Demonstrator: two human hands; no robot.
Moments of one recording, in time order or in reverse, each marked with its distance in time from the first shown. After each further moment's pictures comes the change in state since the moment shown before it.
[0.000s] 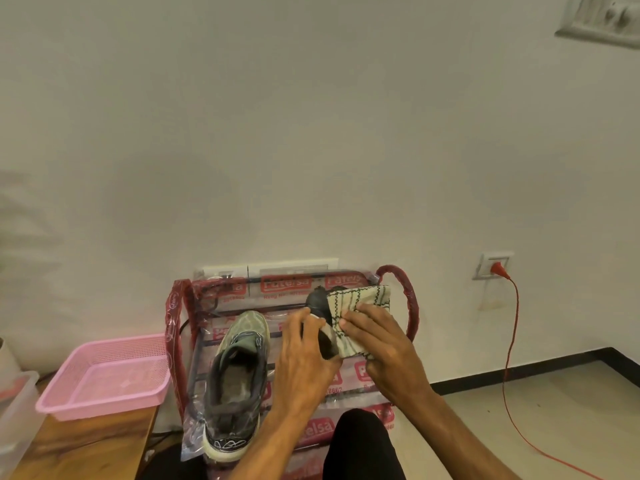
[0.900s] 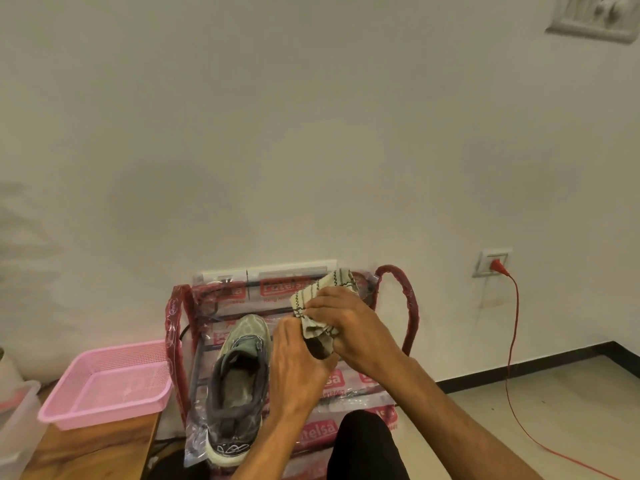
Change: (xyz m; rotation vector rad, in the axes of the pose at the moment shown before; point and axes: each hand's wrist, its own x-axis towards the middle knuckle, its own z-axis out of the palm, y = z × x) left_hand -0.002 -0.002 -0.009 -0.170 0.014 -0.178; right_hand 0.066 -0.032 -0.006 0.129 -0.171 -0.036
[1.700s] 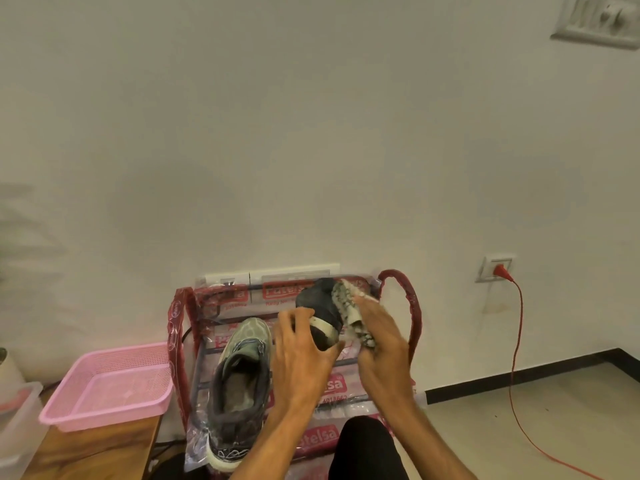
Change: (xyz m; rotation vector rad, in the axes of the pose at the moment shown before) left_hand 0.014 0.013 0.000 0.142 0.059 0.005; right_hand -0.048 -0.006 0.021 0.231 0.359 0.569
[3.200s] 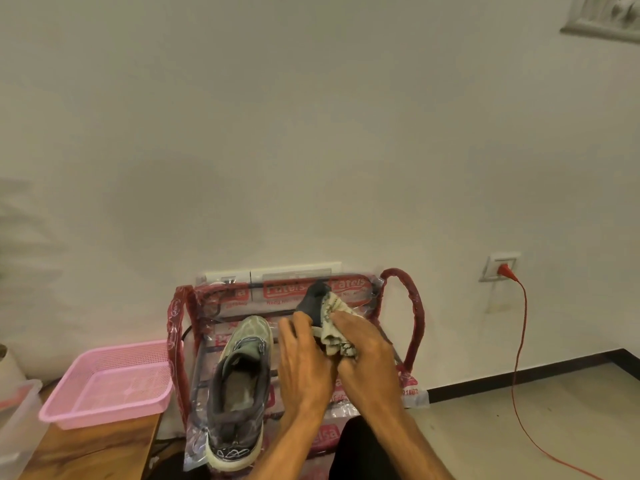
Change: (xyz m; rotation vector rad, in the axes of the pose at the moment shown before) left_hand -0.008 0.011 0.003 -0.033 -0.017 -0.147; right_hand -0.004 -0.022 0.009 -0.090 -0.113 0.028
